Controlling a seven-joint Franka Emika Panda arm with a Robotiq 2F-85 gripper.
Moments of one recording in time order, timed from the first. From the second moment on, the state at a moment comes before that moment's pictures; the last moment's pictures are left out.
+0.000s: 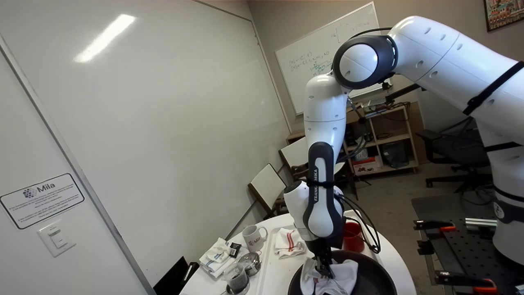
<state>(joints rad) -0.08 0.66 0.03 -2.21 -0.01 2.81 0.04</state>
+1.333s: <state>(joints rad) 0.14 0.65 0.03 -2.24 -0.04 2.83 0.04</state>
